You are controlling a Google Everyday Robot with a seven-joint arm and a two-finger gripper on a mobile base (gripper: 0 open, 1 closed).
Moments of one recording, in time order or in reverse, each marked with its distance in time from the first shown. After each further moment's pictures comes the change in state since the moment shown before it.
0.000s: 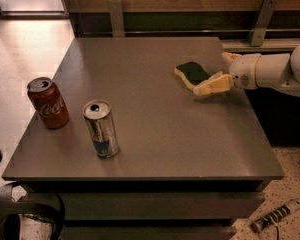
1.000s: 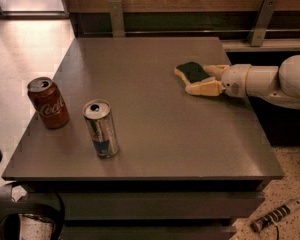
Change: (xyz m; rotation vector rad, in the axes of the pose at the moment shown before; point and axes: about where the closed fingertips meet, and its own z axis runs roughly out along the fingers) arm 0.017 0.010 0.027 -0.026 -0.059 0.057
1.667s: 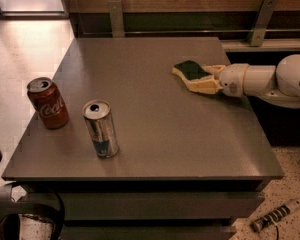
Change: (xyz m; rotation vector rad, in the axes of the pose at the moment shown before) arm -0.001 0.004 0.006 -0.011 -0.001 -0.001
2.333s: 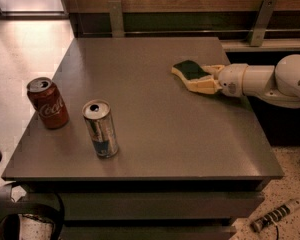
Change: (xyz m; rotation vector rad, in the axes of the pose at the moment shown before) arm 0.000 0.001 0.002 -0.003 0.000 0.000
